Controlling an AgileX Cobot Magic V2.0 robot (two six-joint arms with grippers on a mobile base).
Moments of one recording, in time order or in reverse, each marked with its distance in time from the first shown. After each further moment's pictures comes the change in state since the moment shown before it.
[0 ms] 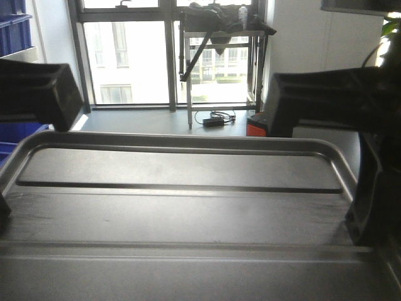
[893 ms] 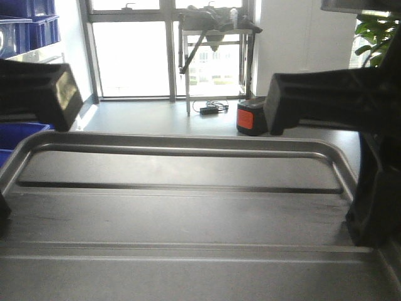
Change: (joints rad) left arm 0.000 0.000 0.000 0.000 0.000 0.000; right arm 0.000 0.000 0.000 0.000 0.000 0.000
